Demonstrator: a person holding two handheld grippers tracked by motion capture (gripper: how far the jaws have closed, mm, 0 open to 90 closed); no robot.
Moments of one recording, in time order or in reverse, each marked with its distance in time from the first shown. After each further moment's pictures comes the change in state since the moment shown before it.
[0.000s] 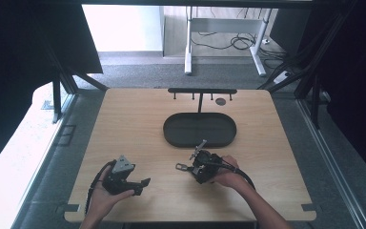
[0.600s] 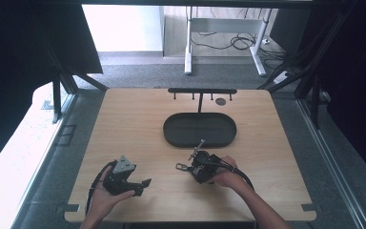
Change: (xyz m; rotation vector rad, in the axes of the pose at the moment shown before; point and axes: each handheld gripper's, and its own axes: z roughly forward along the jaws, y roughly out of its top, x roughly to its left) left arm -0.002 0.001 0.000 0.001 -0.007 0.005; right arm -0.001 0.002 0.007 0.038 0.044 0.005
